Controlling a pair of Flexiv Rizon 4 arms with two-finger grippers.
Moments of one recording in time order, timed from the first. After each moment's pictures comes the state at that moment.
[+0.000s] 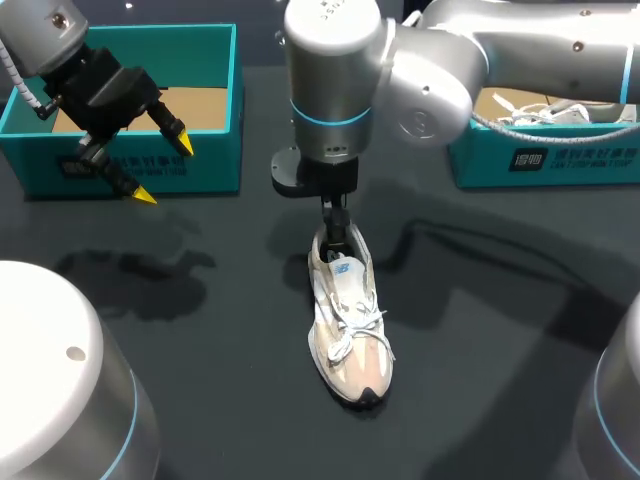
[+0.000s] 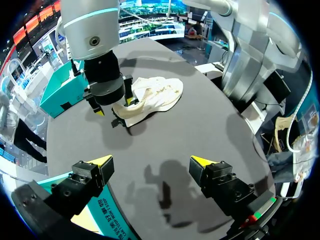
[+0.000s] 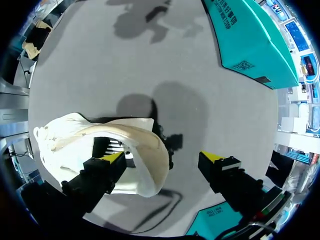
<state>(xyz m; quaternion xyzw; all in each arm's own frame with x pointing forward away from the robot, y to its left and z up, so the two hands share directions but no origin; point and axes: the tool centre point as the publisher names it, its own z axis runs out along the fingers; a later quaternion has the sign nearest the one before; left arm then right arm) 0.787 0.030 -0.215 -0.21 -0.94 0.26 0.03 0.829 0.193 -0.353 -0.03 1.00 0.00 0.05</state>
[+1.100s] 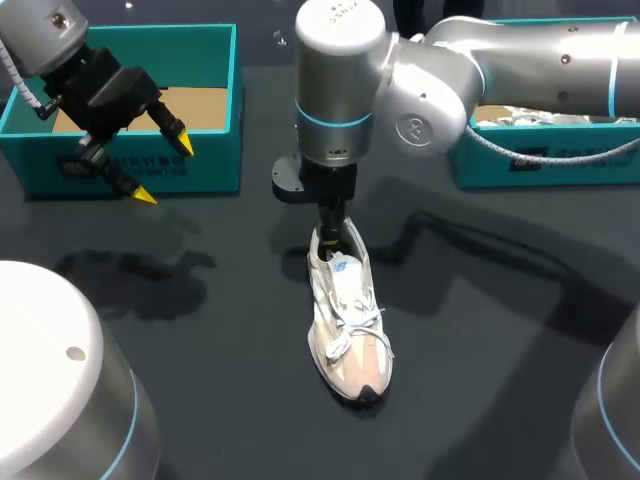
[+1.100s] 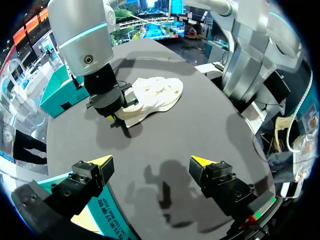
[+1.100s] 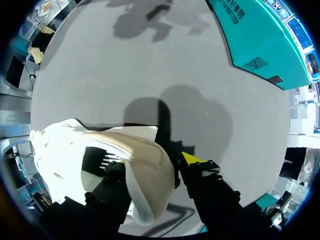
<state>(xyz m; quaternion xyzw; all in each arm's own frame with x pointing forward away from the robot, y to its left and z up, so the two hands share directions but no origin) 0.787 0.030 -0.215 -0.21 -0.94 0.26 0.03 0.829 0.201 -0.383 -0.03 1.00 0.02 0.01</state>
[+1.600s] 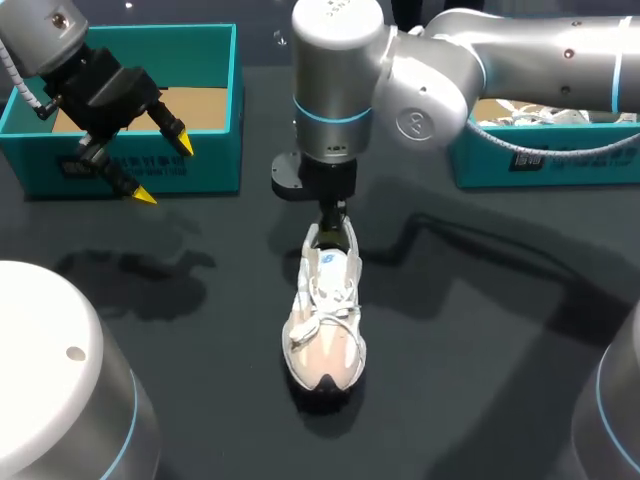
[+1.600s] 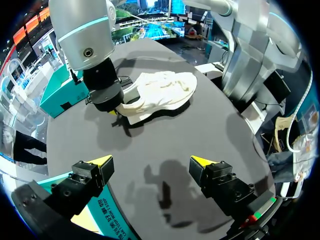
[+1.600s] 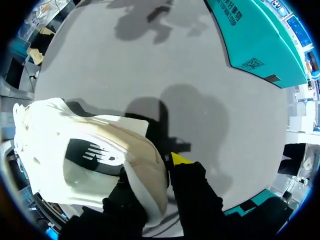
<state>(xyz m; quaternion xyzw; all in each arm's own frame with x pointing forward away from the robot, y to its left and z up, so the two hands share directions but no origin) 0.787 0.030 -0.215 -0.21 -0.94 0.26 0.03 0.824 0.198 -0.366 -0.02 1.00 0.01 0.02</state>
